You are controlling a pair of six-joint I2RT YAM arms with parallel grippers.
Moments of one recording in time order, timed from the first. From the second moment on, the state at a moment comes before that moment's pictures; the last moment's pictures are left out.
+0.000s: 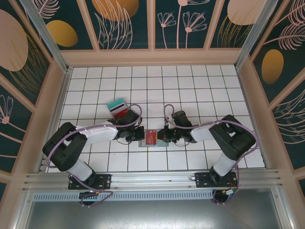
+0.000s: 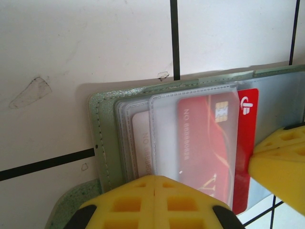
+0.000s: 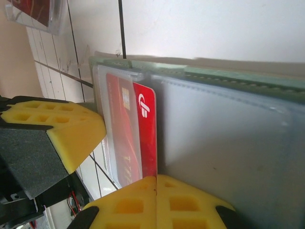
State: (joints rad) left arm -0.72 1.58 0.73 -0.24 0.24 -0.77; right arm 0.65 1.66 0.54 0.30 -0.66 0.91
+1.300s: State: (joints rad) left arm -0.72 1.58 0.74 -0.24 0.24 -0.77; right arm 0.57 1.54 0.46 0.24 -0.67 0.85
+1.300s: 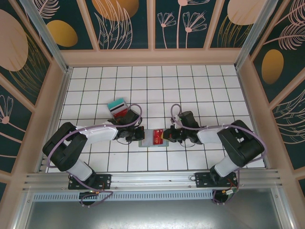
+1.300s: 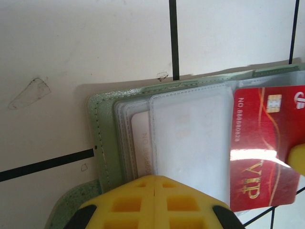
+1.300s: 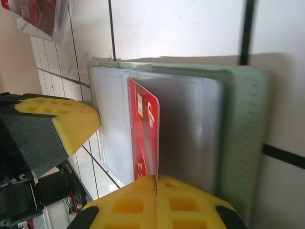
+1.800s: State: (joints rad) left arm -0.71 1.52 0.82 -0.31 0.20 -0.79; right arm 0.44 1.26 0.53 -0.02 -0.66 0.75
